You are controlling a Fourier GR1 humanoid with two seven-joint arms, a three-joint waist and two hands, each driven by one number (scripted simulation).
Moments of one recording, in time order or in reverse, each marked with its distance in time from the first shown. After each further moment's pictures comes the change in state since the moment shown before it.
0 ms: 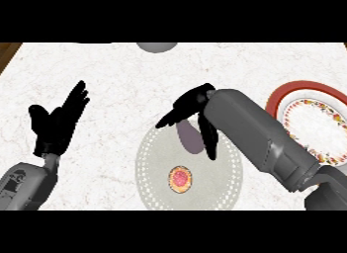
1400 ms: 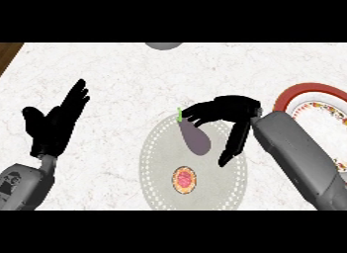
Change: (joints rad) left arm 0.004 0.040 -0.035 -0.058 0.036 0.010 0.000; right arm 0.384 -0.168 -0.301 -0.363 -0.461 -0.241 0.280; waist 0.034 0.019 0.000
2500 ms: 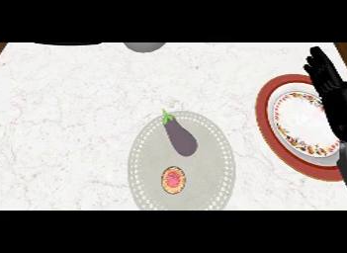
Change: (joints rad) left arm -0.040 0.102 0.309 -0.214 0.062 0.113 -0.209; right arm 0.432 -0.211 -0.374 -0.647 0.239 -0.924 -0.108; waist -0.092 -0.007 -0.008
